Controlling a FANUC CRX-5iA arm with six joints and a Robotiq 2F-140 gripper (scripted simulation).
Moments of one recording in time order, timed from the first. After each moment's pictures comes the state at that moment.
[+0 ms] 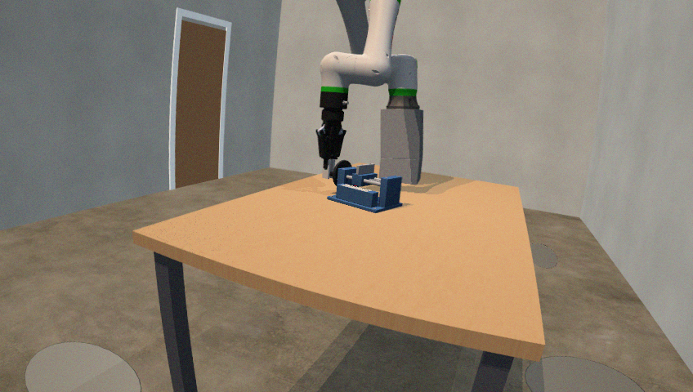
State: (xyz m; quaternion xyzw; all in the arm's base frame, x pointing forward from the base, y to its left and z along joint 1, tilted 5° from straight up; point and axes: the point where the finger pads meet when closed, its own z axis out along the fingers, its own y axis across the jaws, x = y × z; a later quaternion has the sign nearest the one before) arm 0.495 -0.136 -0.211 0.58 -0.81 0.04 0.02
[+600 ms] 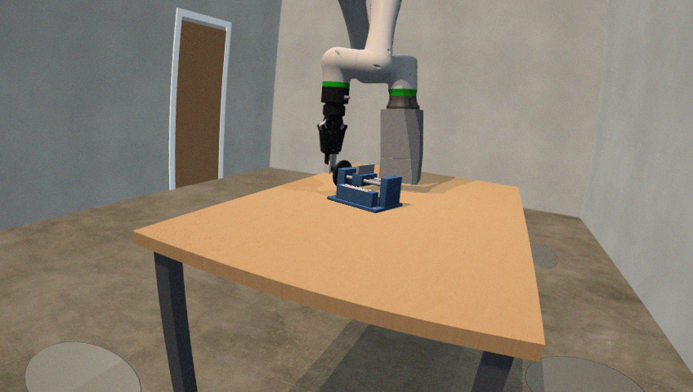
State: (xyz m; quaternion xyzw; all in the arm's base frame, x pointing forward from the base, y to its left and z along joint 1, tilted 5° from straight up) arm 0.491 -0.133 -0.193 0.58 -0.81 0.04 0.02
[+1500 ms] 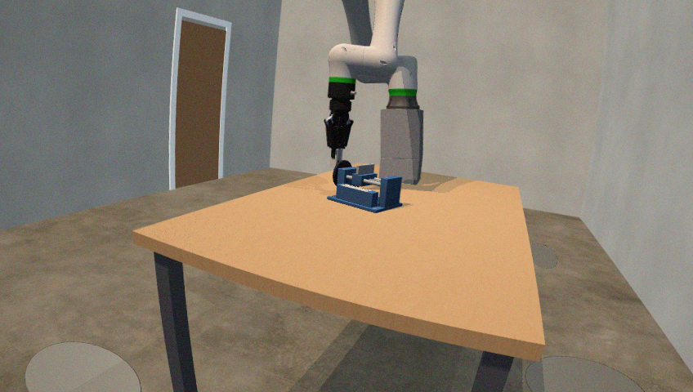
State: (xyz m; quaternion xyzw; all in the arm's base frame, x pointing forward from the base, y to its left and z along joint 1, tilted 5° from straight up) arm 0.462 -0.122 -0.177 0.58 -0.81 0.04 0.02
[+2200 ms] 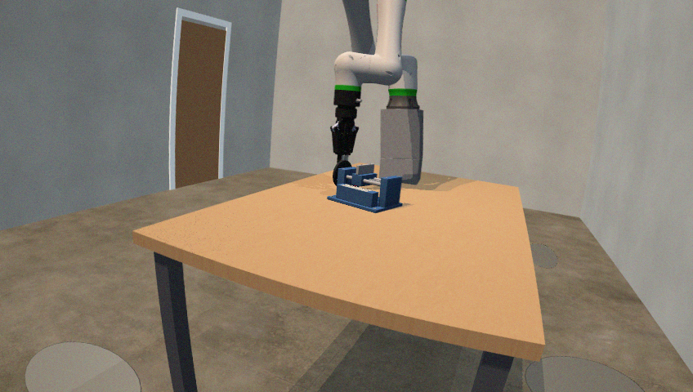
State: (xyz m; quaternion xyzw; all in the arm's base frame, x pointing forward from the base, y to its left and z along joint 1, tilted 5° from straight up) arm 0.430 -0.114 -0.202 0.58 -0.81 0.04 0.02
